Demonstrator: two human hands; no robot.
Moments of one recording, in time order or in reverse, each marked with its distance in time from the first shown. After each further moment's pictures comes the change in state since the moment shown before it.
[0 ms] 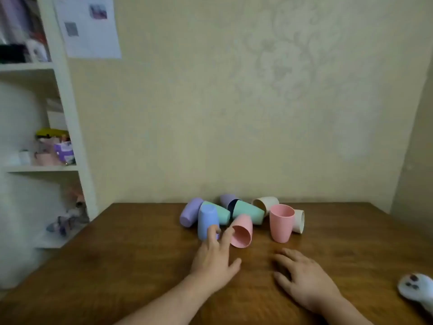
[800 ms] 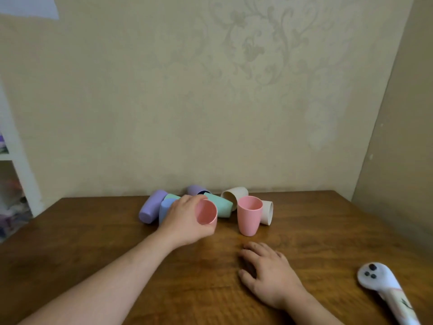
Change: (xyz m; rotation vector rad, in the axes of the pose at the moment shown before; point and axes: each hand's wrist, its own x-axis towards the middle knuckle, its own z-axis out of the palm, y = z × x) left_hand 0.080 0.022 -0.046 -0.274 0.015 -0.014; right_hand 0.011 0.009 -0.001 -0.006 -0.080 0.033
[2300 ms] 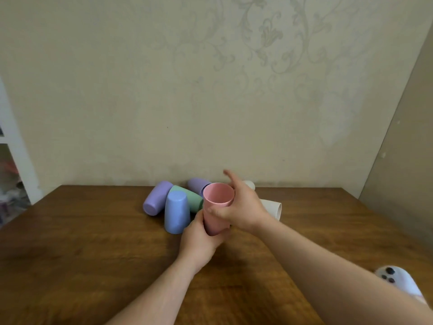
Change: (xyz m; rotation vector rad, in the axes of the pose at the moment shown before) left_hand -0.006 -0.034 0.096 -0.683 0.134 -0.187; right_hand 0.100 -0.078 -0.071 0.705 0.314 -0.018
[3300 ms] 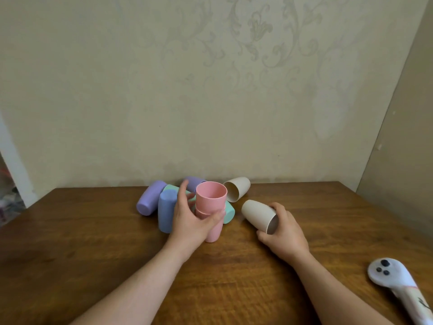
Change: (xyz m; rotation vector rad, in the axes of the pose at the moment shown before) left_hand 0.004 0.036 -0.014 -0.168 0.058 0.092; right_hand -0.047 0.129 -0.045 -0.339 0.152 0.296
